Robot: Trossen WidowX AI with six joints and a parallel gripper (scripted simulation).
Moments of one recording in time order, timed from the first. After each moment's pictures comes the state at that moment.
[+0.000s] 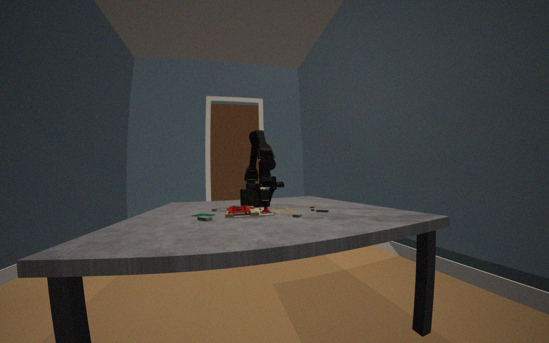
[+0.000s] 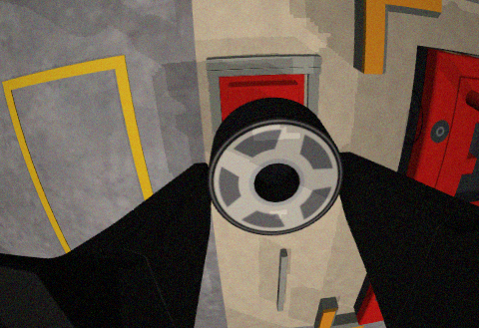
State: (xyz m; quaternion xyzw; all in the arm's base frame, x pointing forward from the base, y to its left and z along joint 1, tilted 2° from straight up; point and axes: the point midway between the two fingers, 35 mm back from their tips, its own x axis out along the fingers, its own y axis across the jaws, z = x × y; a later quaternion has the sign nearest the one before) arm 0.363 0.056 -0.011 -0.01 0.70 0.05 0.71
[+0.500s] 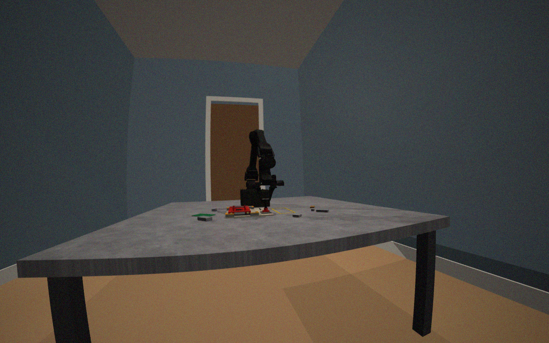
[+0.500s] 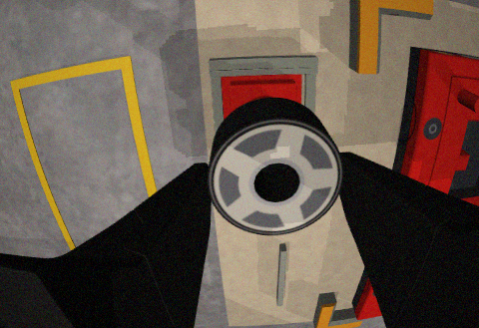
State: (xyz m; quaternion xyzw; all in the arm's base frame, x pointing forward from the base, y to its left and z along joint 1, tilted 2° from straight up) arm 0.364 0.056 -0.005 -0.01 0.70 0.05 0.71
